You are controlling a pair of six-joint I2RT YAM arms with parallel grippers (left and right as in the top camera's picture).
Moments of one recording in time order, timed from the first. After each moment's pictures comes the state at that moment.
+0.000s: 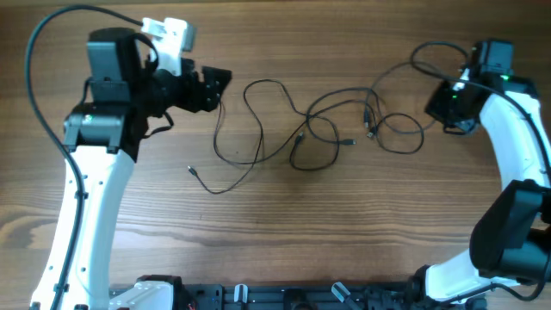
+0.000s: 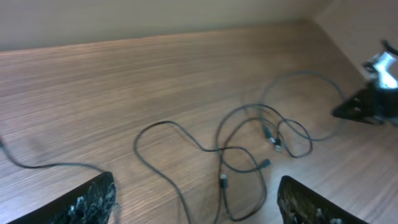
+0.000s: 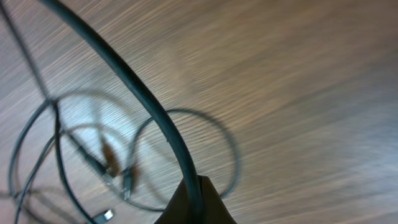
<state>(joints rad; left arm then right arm) -0.07 1.37 1.34 -0.65 0.52 0.02 -0.17 1.74 1.32 -0.82 -0.09 0.34</state>
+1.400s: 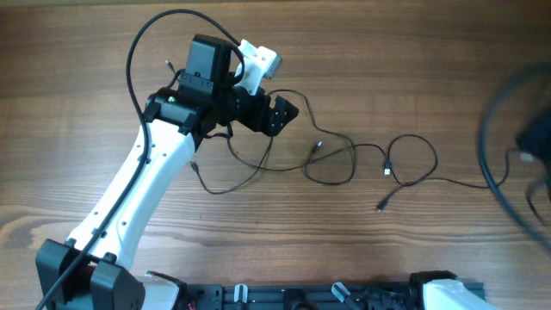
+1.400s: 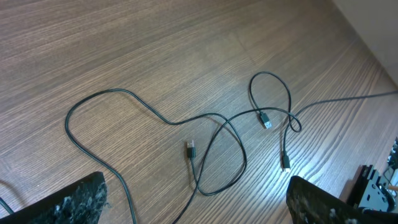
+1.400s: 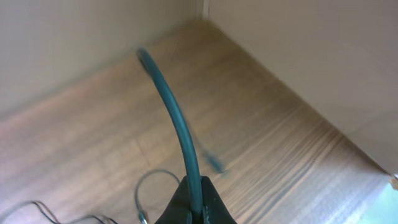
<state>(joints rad) -0.36 1.55 1.34 -0.66 0.52 0.04 0.06 1.30 2.08 -1.61 0.57 0.48</state>
